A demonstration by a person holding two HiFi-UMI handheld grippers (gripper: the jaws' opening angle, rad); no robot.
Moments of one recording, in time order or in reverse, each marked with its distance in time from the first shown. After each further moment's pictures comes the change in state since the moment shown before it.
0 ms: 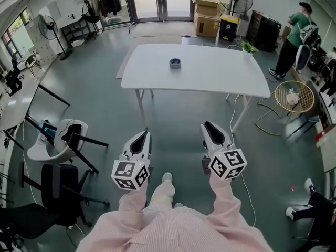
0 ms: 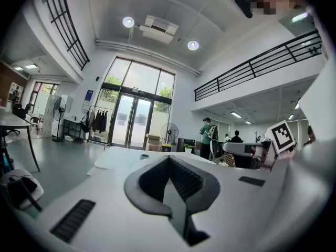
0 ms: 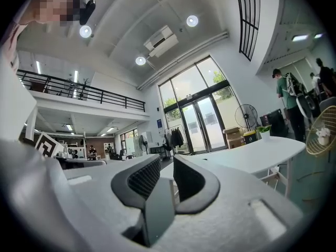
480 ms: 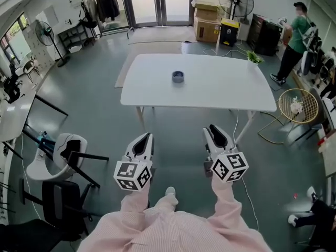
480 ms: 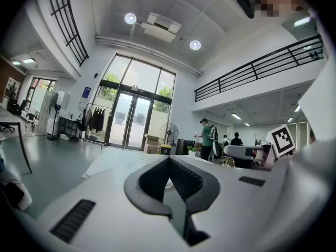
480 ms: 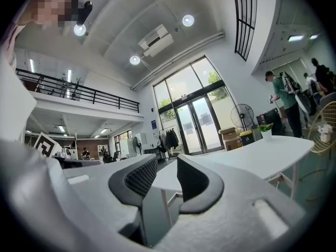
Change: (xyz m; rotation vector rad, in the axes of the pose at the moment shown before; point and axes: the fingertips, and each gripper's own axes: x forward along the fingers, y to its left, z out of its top) left arm 0.105 0.065 0.023 -0.018 -0.002 -0.032; right arm 0.104 -0.053 0.008 0.020 -0.017 -0.057
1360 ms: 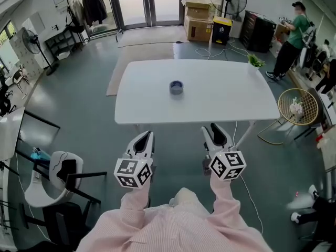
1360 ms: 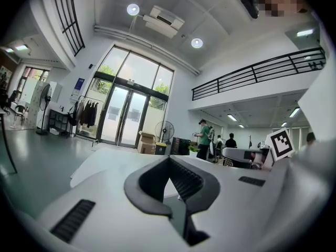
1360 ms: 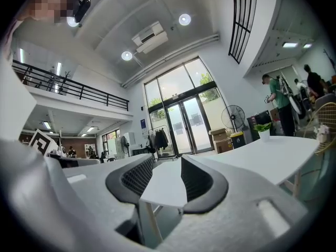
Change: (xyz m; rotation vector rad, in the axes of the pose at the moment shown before) left arm 0.128 0.076 0.011 -0.022 0.033 -0.083; right arm 0.124 -0.057 -0.005 0.000 -0.006 -0.118
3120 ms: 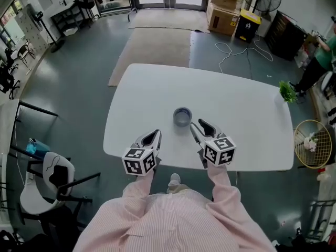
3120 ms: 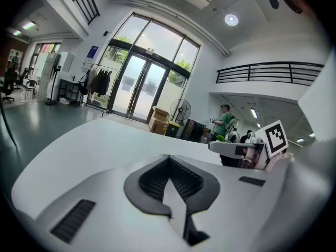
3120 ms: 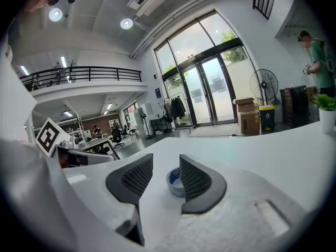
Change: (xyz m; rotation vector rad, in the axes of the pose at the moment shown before) left arm 0.302 0.135 -0.048 -0.200 0.262 0.111; right arm 0.330 -0.141 -0.055 -0.034 0.387 0.254
